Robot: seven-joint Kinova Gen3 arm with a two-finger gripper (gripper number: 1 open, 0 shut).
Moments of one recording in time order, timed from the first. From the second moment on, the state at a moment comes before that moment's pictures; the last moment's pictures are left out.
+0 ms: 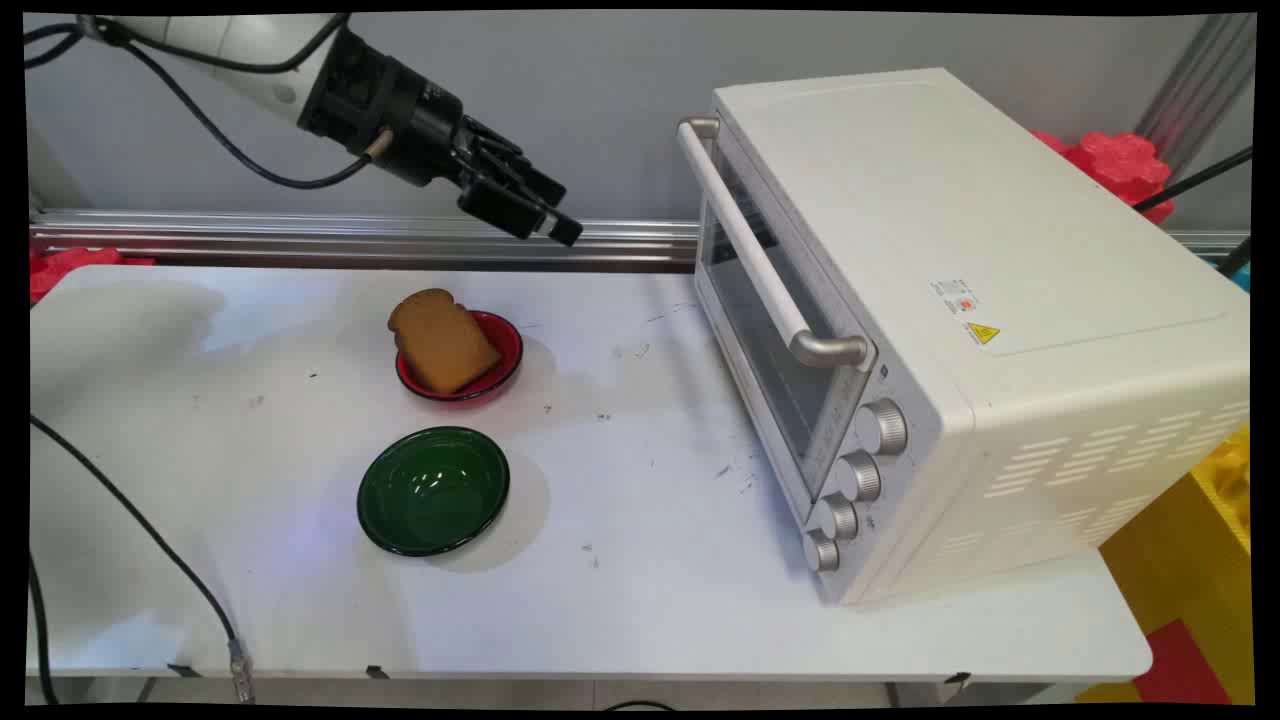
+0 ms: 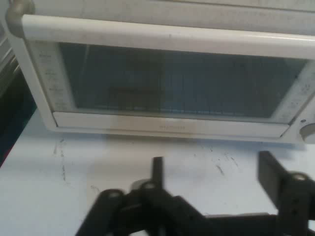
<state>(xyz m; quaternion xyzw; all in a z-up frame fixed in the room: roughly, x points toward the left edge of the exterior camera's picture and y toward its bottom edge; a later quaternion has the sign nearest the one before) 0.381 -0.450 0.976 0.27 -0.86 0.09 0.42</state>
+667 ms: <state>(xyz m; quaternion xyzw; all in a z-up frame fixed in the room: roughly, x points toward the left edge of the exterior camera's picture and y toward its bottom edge) 0.365 -0.462 0.979 0.27 -0.87 0.09 0.40</state>
